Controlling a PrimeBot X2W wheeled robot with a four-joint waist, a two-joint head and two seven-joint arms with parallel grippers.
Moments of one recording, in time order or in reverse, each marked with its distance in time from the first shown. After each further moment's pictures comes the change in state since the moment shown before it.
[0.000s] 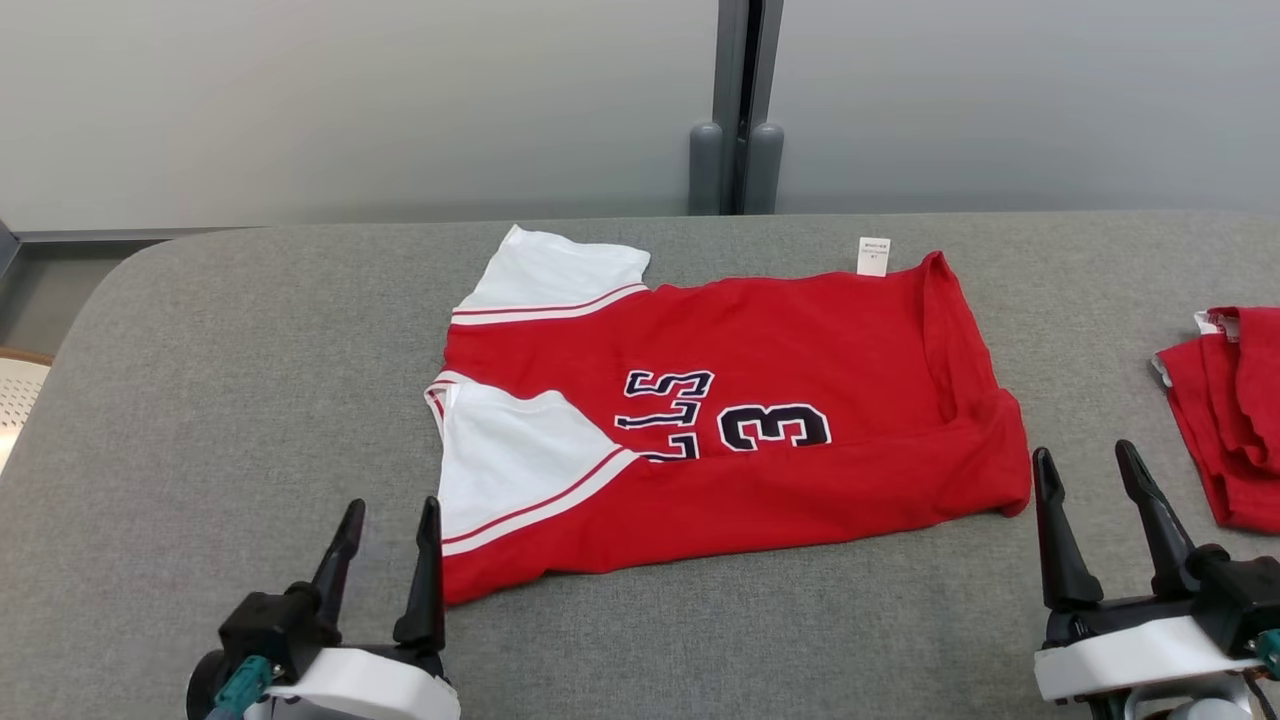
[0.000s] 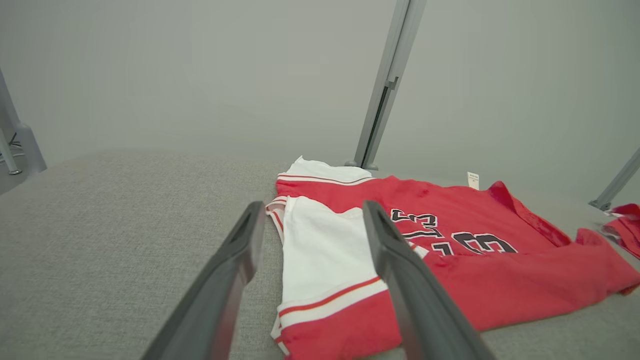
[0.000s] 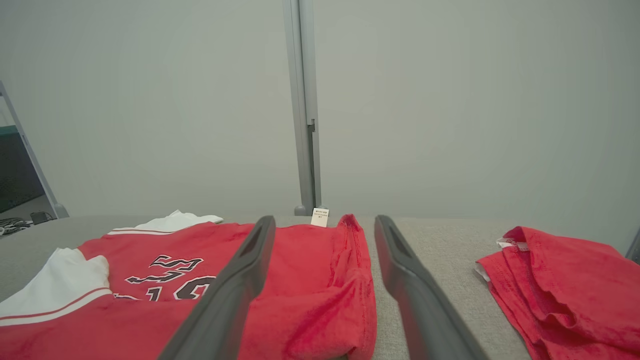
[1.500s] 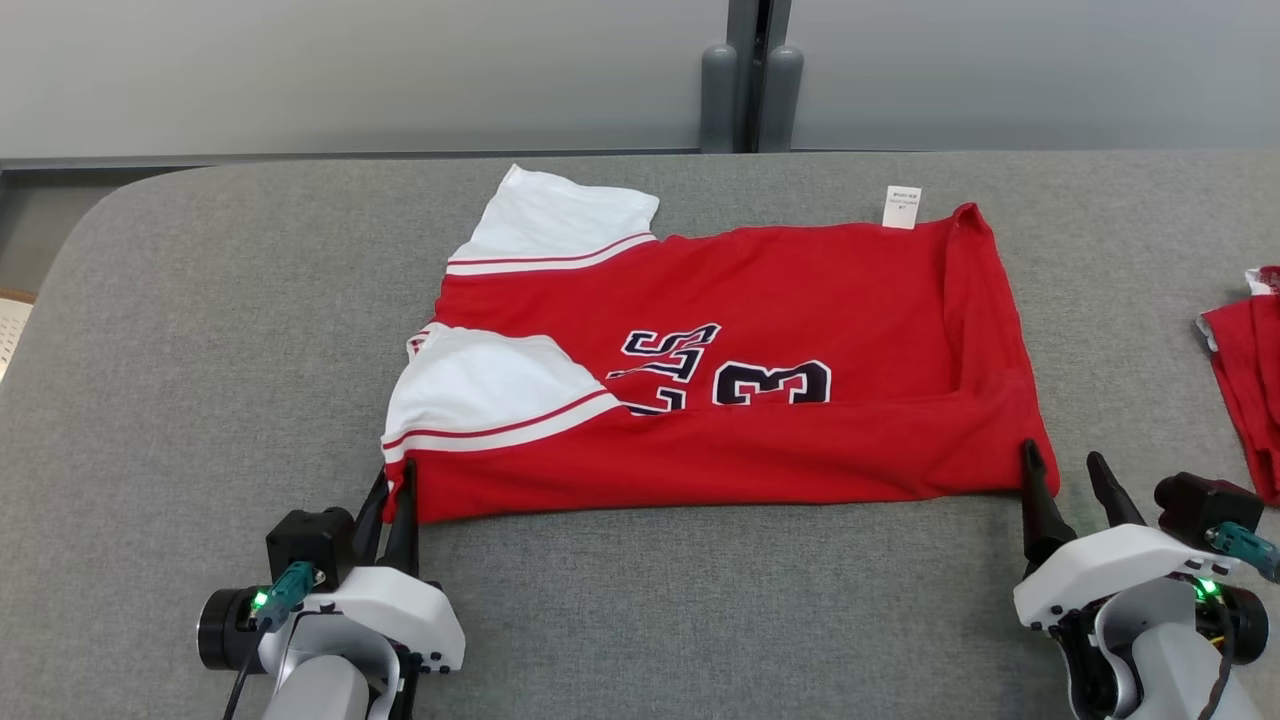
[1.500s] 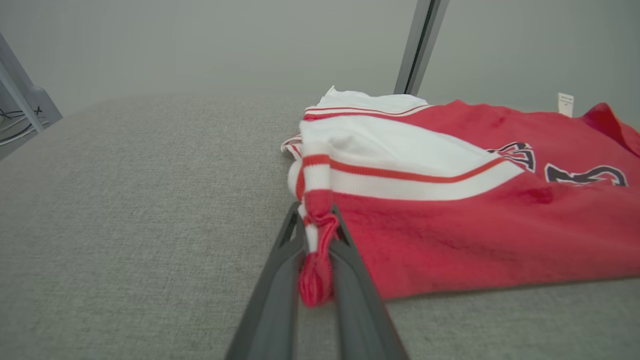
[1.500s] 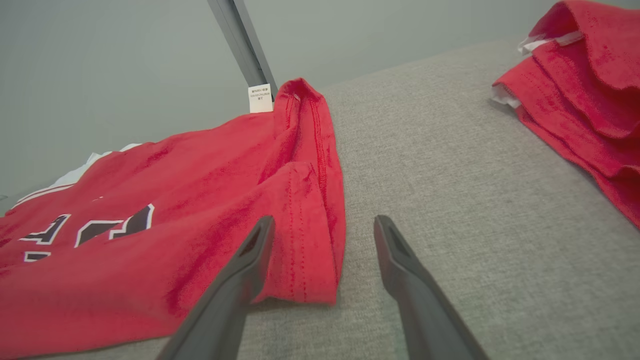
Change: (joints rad) left arm -0.241 0.004 -0.063 0.361 0.038 0.094 0.001; right arm -0.271 0.044 -0.066 0.455 0.157 0.000 0.138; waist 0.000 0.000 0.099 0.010
